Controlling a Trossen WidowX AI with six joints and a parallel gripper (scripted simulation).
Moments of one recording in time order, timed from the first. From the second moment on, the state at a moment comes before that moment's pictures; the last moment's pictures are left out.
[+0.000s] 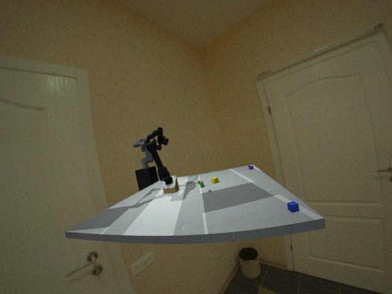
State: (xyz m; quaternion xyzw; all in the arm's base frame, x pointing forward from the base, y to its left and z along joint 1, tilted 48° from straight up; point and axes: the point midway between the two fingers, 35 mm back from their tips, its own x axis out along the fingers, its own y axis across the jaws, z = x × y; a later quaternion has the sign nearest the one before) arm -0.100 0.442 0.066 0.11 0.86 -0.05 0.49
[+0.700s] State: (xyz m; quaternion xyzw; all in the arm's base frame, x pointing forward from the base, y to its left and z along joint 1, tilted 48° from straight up) arm 0.164 0.318 -0.060 -0.03 0.71 -0.12 0.69
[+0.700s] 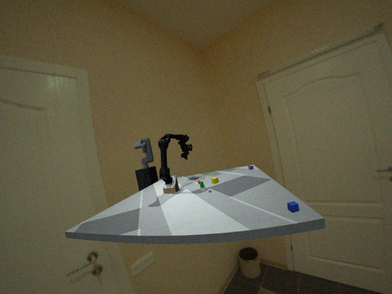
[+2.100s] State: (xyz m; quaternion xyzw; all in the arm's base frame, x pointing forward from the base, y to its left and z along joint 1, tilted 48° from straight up) arm 0.250 0.062 -0.126 -0.34 0.70 -0.21 0.59
